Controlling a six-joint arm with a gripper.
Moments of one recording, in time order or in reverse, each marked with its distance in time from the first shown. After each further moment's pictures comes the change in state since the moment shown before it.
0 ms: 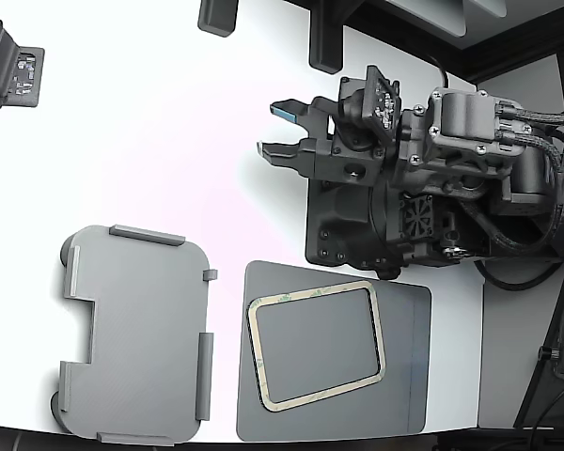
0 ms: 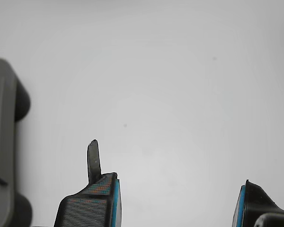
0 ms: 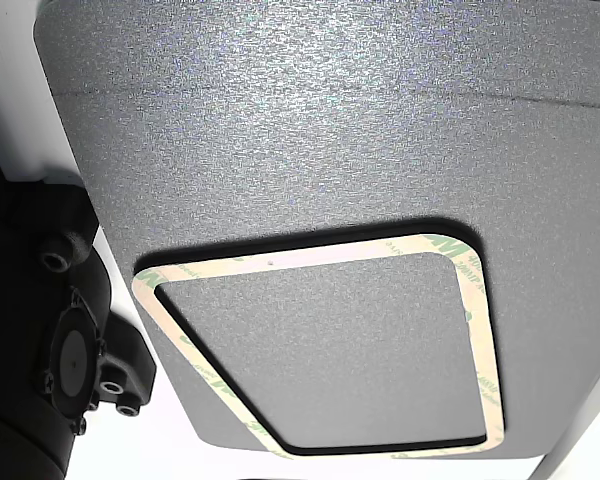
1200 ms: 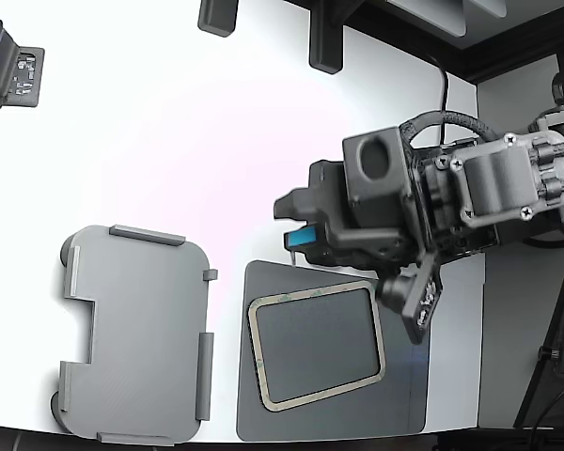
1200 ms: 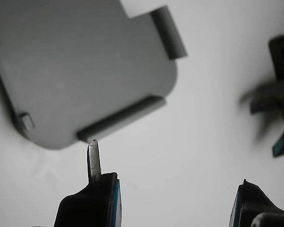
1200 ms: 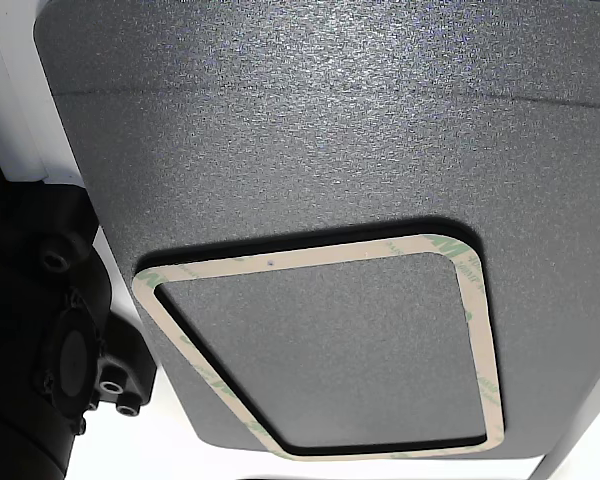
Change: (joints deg) arm 19.5 -33.0 -39.5 20.8 -5.9 -65.3
